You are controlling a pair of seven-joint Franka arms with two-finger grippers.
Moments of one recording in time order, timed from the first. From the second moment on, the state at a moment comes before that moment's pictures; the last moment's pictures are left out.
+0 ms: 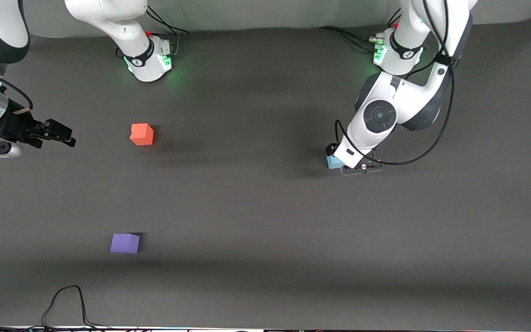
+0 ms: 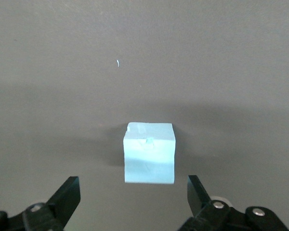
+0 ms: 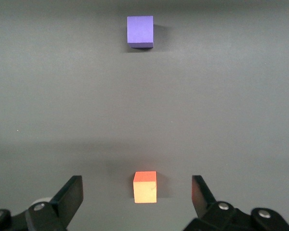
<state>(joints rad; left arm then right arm) -0.45 0.27 -0.06 -2.09 -0.07 2.21 -0.60 0.05 -0.10 -0.09 -1.89 0.04 1.79 -0.02</state>
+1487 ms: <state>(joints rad) -0.48 0.41 -0.06 -2.09 -0.07 2.34 -0.61 0.05 -0.10 -0.08 -1.90 0.04 1.79 -0.02</state>
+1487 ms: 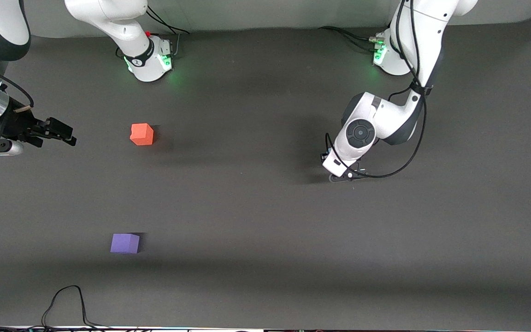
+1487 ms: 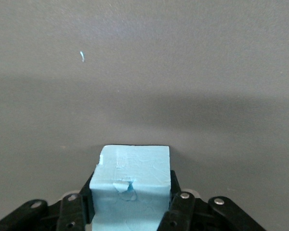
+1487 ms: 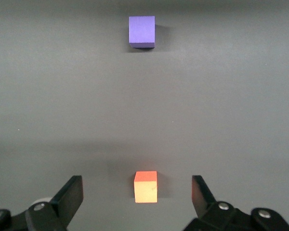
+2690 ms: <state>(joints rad) -0.19 0.08 -0.03 -1.61 -0.03 1.56 -0.33 0.05 -0.10 -0.08 -1.90 0.04 1.79 -0.02</state>
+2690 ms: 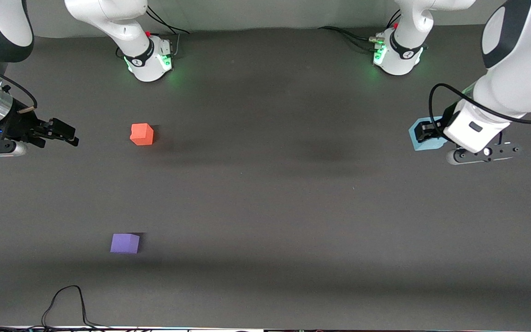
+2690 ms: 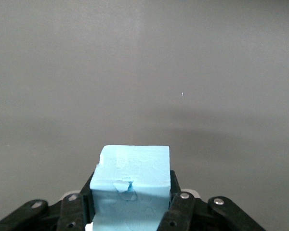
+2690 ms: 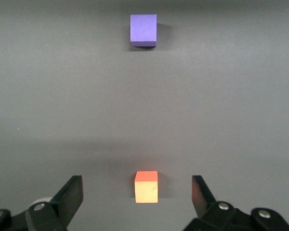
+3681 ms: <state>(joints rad) -0.59 0.73 -0.16 -1.00 0.02 1.63 -0.96 0.05 -0.11 -0.09 -1.91 0.04 1.80 -0.02</state>
